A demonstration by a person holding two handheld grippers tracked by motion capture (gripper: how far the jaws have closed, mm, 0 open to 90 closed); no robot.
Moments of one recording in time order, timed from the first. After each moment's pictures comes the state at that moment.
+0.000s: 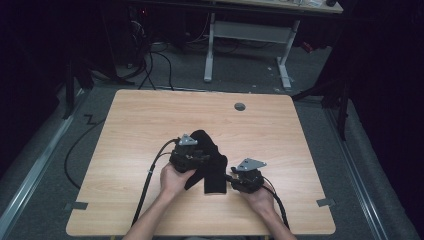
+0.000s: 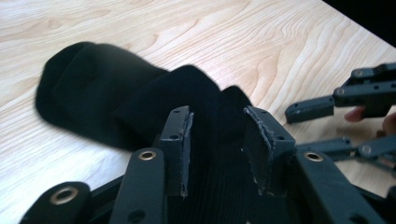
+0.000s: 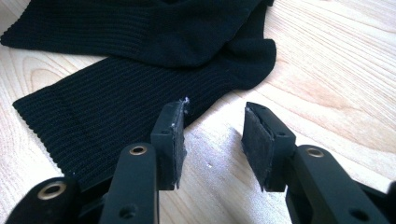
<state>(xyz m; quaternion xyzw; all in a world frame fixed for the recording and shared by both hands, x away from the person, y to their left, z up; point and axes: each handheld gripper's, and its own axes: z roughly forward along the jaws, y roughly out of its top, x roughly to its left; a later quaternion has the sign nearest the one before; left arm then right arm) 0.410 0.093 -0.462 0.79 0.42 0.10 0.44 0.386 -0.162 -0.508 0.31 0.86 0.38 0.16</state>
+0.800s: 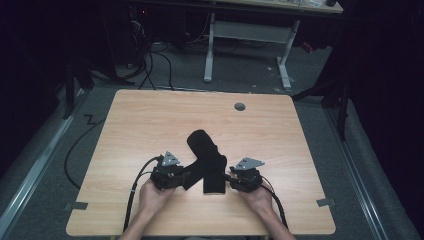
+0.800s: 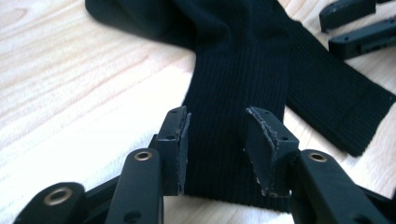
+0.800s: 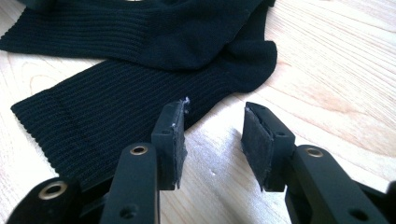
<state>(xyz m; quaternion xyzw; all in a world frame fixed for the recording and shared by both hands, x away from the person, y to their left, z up) 0.365 0.137 -0.492 0.82 0.41 0.13 0.38 0.388 -0.157 -0.508 0.31 0.86 0.38 0.16</state>
